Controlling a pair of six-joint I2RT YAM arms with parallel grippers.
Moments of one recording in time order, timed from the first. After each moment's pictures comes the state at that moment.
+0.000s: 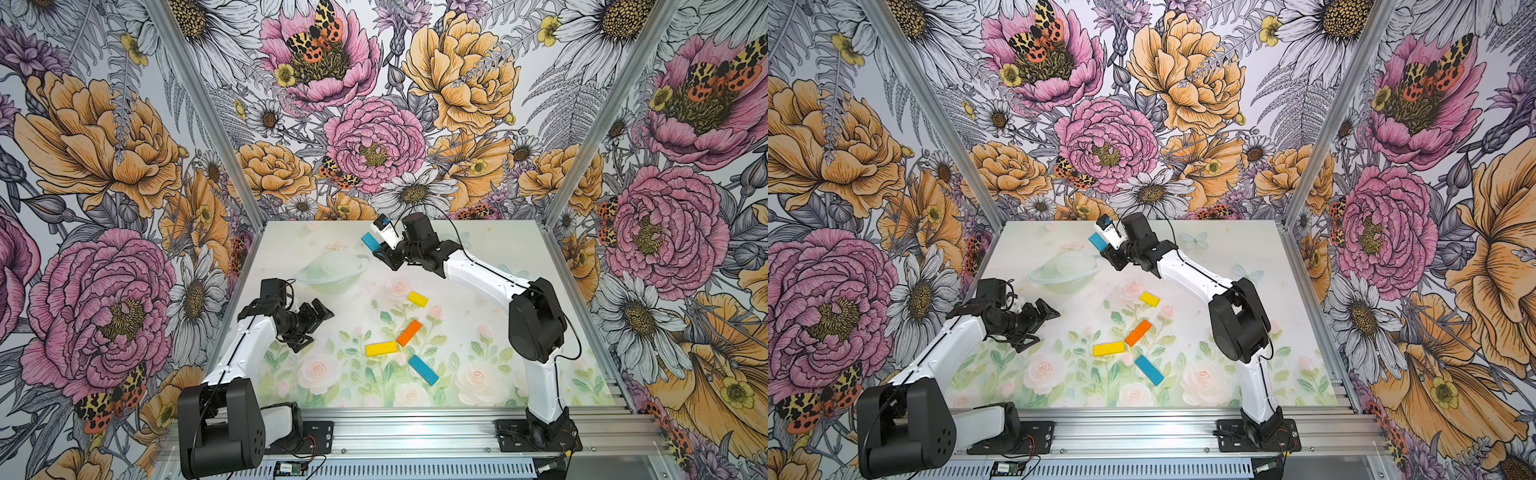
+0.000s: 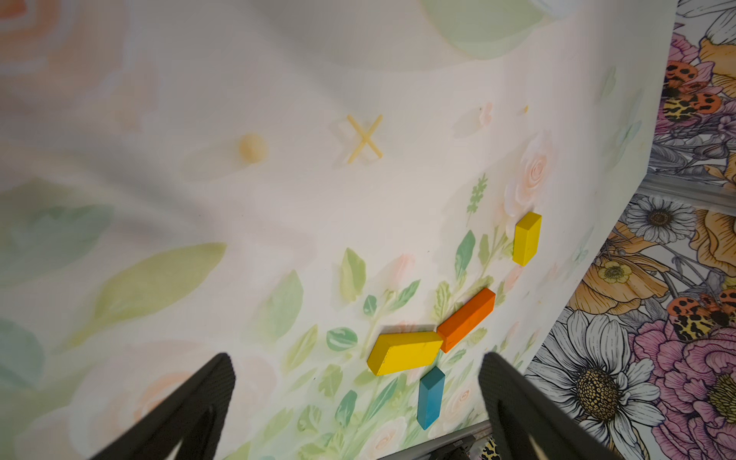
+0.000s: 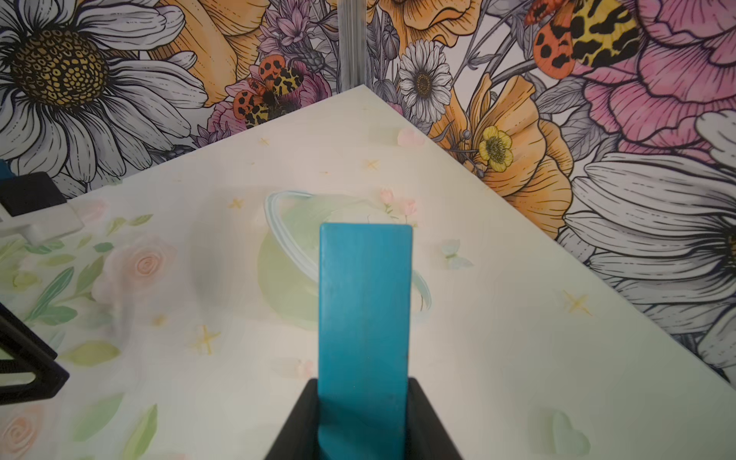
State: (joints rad) left arm 0.13 1.23 0.74 -0.78 0.48 -0.63; right arm 0.64 2.05 1.74 -0.28 -0.30 -0.18
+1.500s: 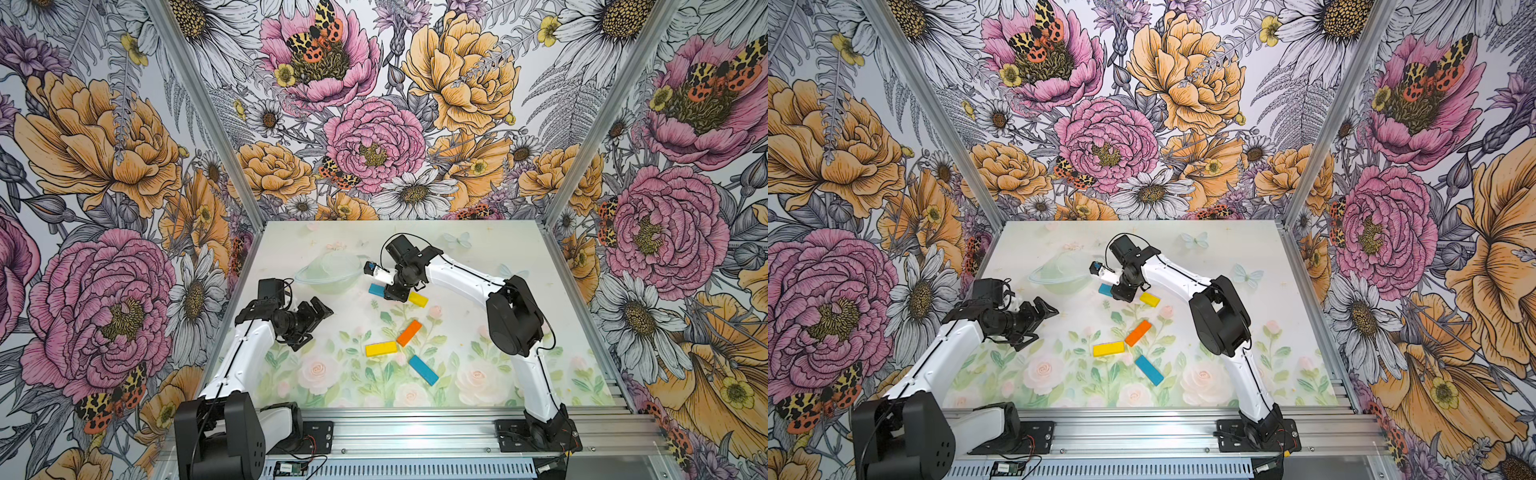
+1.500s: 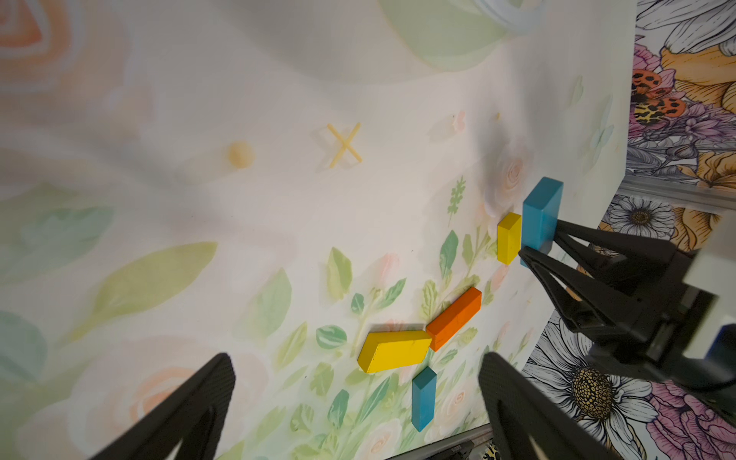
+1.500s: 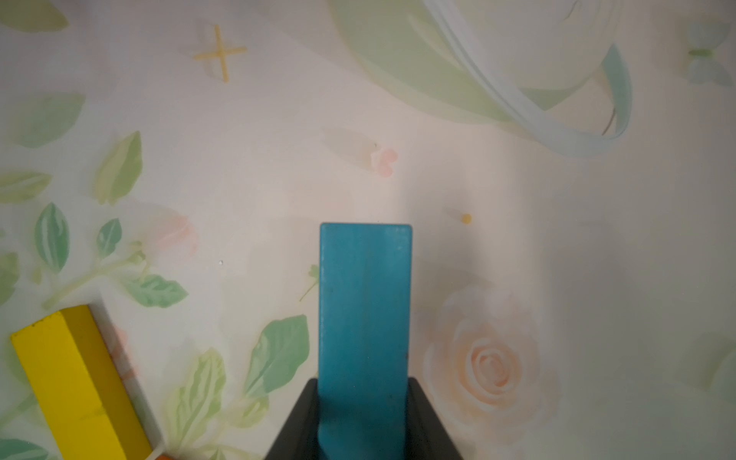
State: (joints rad) left arm 0.13 1.17 0.74 -0.78 0.48 -0.64; right arm 0.69 2.20 1.85 -0.82 -0.25 -0.56
